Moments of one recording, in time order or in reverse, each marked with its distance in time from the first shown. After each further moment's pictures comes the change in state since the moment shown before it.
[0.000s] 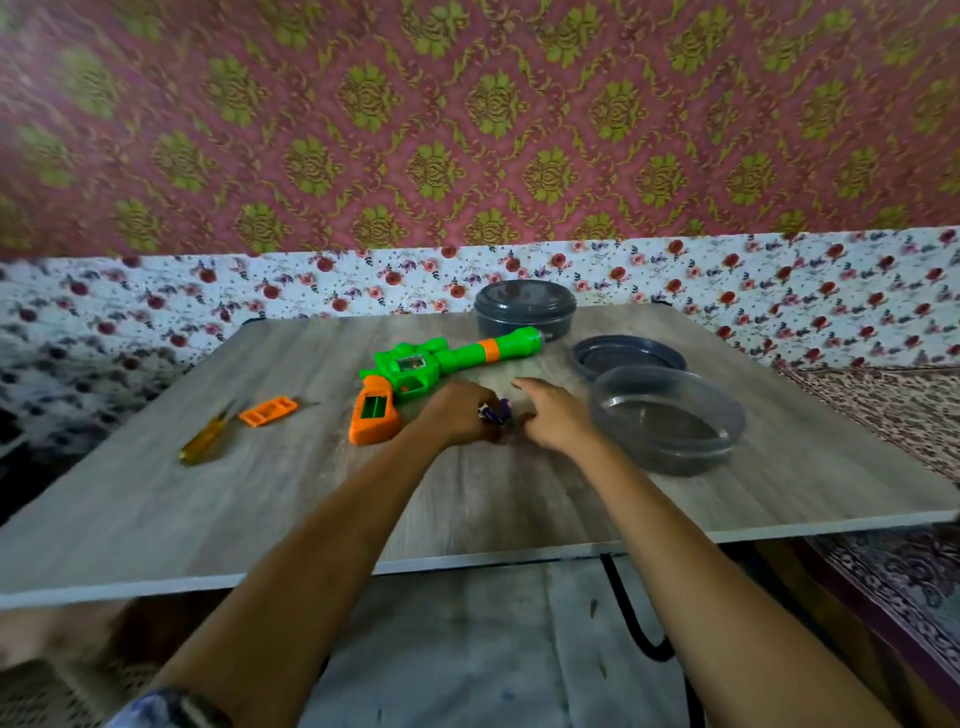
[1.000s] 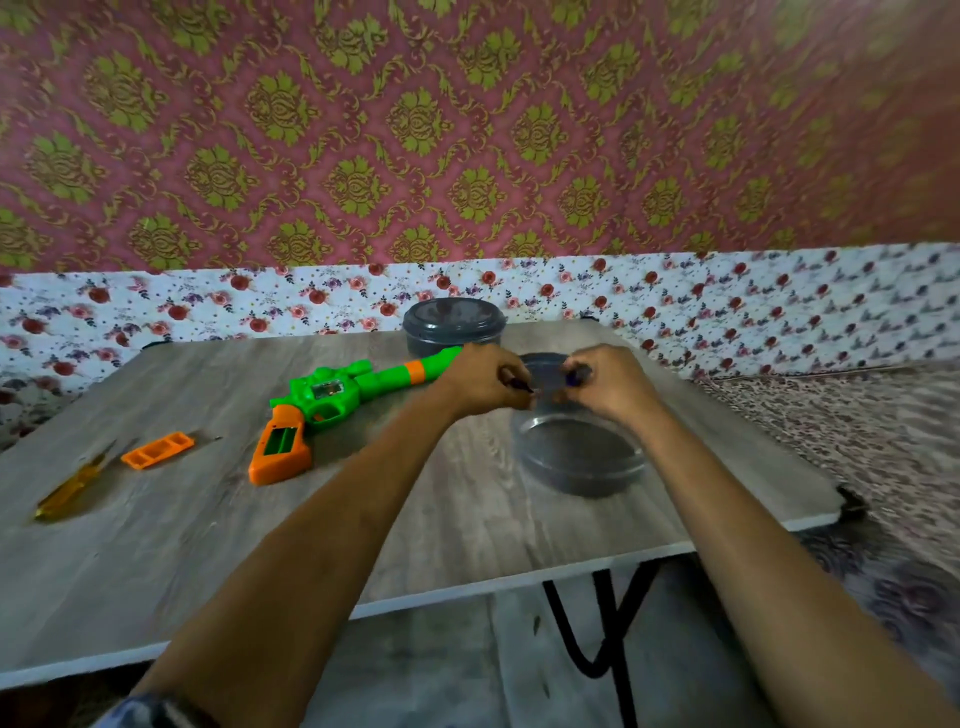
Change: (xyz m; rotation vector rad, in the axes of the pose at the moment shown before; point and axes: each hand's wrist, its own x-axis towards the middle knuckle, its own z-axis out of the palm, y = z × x) left_hand 0.047 0.106 -0.027 -0.283 0.085 0.232; right_hand -0.040 0.063 -0.123 0.014 0.255 0.134
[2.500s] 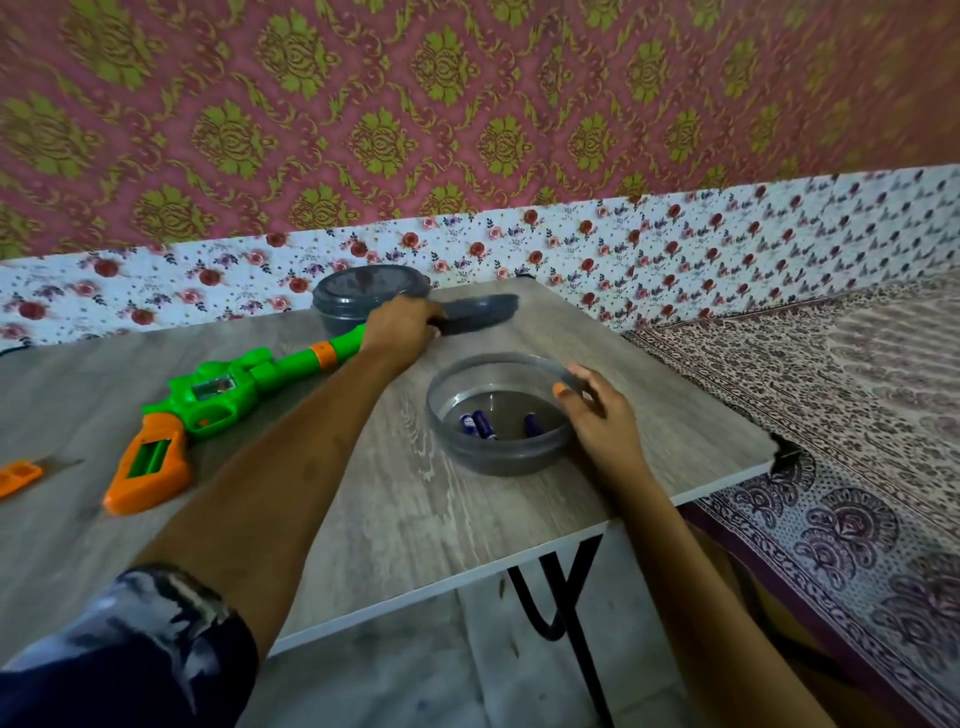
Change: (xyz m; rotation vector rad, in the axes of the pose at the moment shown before) left_hand 0.090 -0.041 0.034 0.420 0.178 -0.026; right_hand -0.040 0.100 0.047 0.718 0.248 0.256
